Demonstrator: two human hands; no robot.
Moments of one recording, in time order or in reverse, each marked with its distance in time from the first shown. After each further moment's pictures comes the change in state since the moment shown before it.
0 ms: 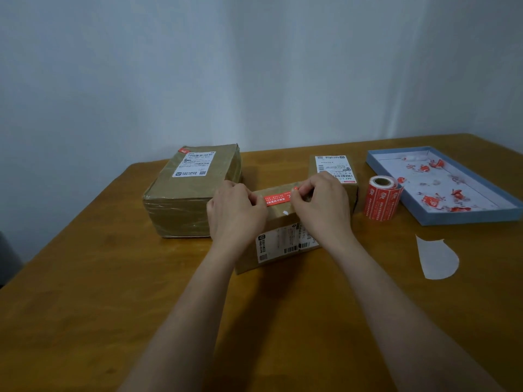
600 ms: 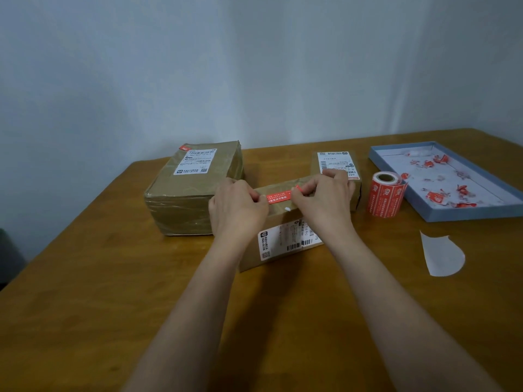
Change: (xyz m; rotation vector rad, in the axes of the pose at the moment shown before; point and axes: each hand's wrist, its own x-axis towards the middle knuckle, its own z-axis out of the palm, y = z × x) left_hand 0.004 0.001 0.000 0.004 -0.009 -0.010; right_hand 0.002 -0.002 0.000 -0.001 -0.085 0.177
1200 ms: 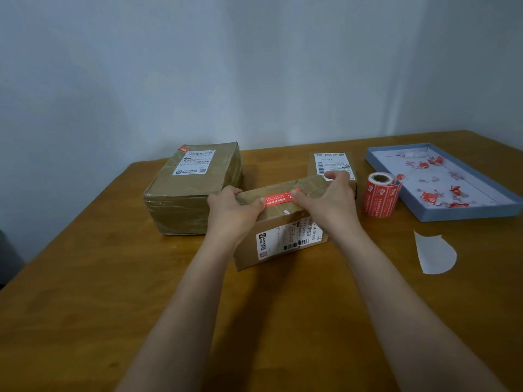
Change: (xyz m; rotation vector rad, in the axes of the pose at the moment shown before) left_hand -0.009 -0.003 -0.012 -0.380 -0.175 -0.287; right_hand -0.001 0.008 -0.016 0.327 -0.051 0.155
